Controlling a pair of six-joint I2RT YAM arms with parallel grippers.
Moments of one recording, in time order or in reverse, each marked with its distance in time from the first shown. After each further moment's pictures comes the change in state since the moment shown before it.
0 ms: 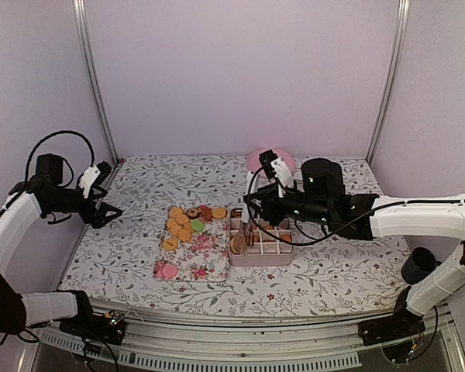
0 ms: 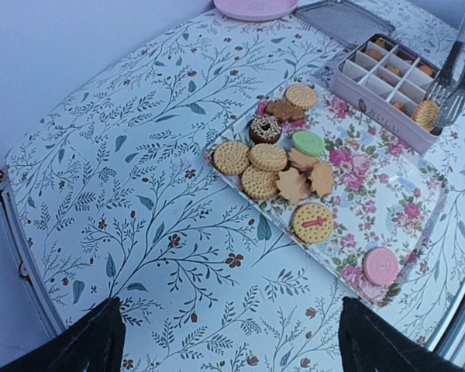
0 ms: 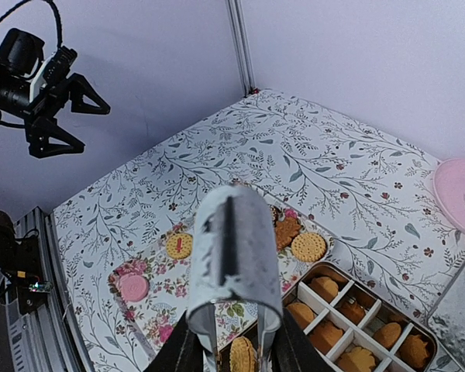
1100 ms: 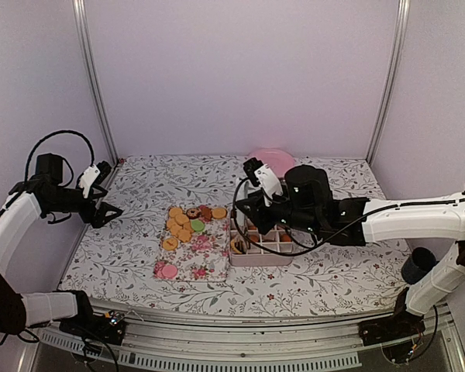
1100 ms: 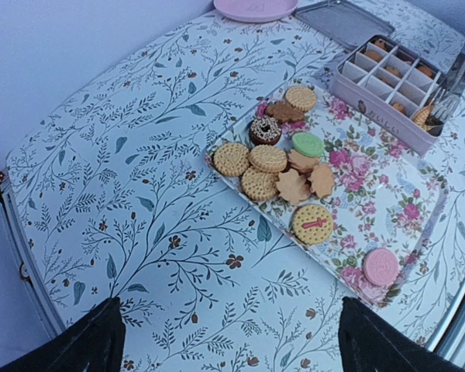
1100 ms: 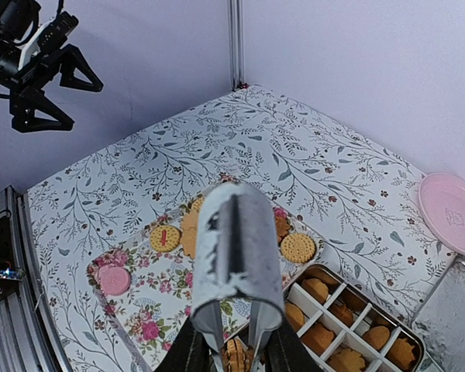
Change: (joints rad) left arm 0.000 0.000 0.003 0.000 0.002 0.000; right arm 0.103 0.048 0.062 -0.048 0.170 -0.093
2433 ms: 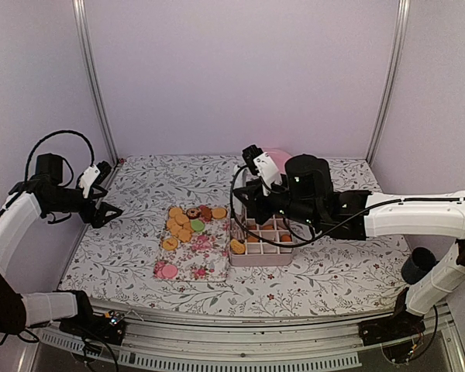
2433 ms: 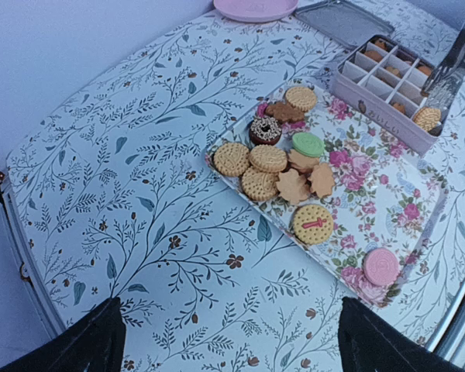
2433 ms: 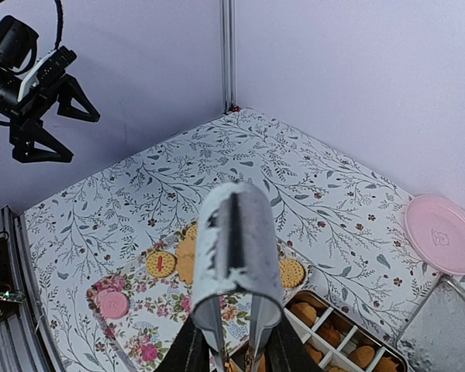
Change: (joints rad) left arm 0.000 0.000 0.000 0.000 0.000 0.001; right arm 0.009 0.000 0.074 -0.022 0.047 -0.011
